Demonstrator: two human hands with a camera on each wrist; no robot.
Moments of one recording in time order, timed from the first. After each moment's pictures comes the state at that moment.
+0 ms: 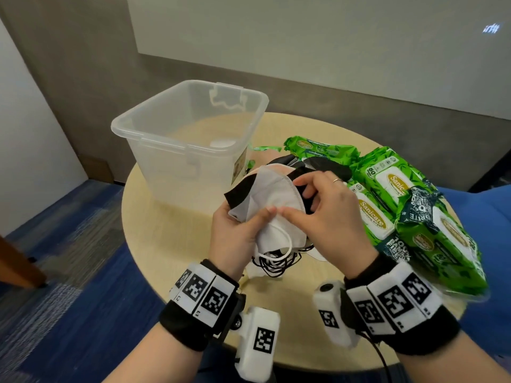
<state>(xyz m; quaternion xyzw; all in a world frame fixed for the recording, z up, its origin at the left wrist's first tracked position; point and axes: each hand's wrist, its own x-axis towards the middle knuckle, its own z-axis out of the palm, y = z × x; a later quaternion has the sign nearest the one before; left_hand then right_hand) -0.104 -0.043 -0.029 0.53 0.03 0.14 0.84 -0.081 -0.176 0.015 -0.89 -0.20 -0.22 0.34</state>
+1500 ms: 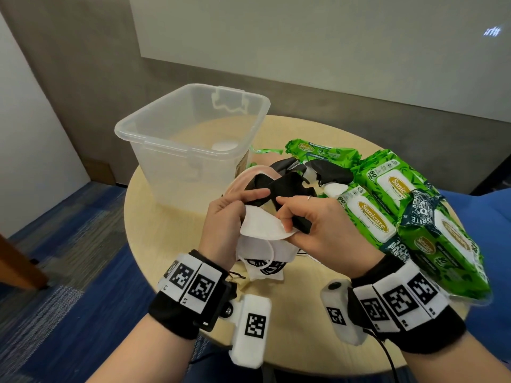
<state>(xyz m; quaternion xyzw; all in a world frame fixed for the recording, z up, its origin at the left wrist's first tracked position) -0.093 -0.025 -0.020 0.55 -0.01 0.11 0.83 -0.081 -0.183 0.012 -0.83 -0.42 -0.13 0.34</state>
